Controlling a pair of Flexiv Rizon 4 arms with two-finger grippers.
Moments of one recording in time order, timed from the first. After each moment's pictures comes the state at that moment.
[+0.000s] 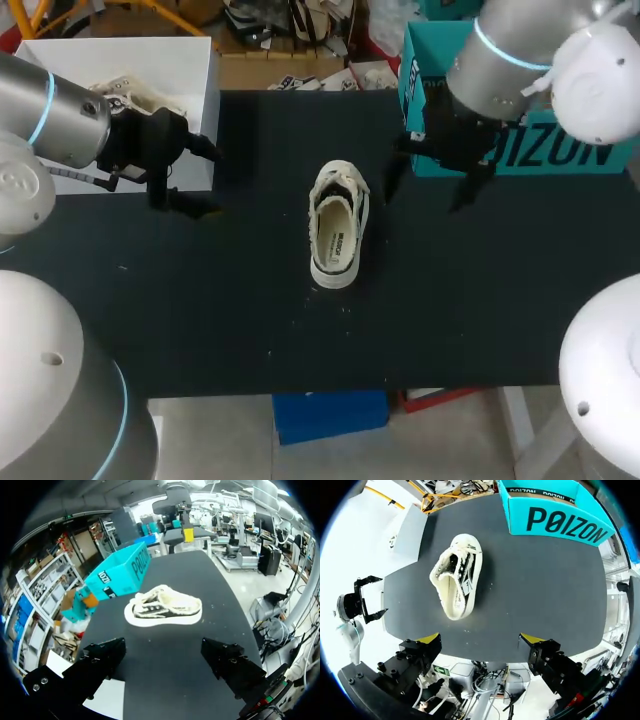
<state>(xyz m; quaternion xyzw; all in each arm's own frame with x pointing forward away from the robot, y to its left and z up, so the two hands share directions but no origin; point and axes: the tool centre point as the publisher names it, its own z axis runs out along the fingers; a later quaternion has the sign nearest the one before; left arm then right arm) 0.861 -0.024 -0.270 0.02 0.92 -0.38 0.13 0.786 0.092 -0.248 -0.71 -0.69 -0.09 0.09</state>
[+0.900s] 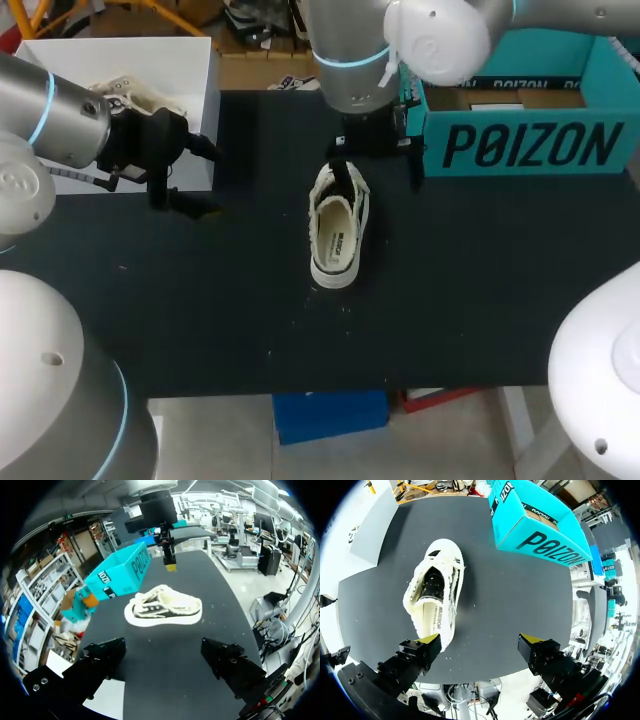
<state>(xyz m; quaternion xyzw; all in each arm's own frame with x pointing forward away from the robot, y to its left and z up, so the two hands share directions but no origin) 0.861 -0.024 -0.270 0.02 0.92 -0.38 0.13 0.843 0.132 -0.288 -0.72 -0.69 0.06 -0.09</state>
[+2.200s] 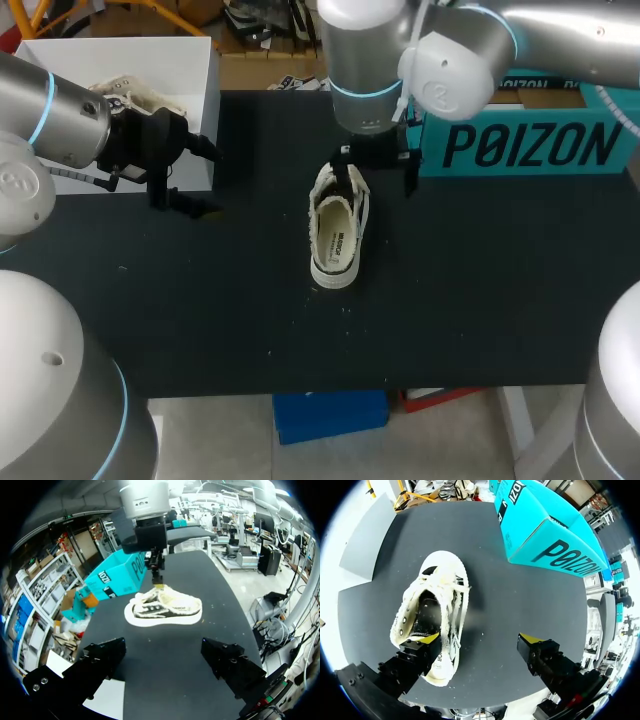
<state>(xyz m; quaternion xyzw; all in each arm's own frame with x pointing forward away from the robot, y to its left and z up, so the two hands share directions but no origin) 0.861 -0.024 -0.270 0.02 0.92 -0.38 0.13 0.890 0.129 -0.341 -0.72 -0.69 0.00 -0.09</state>
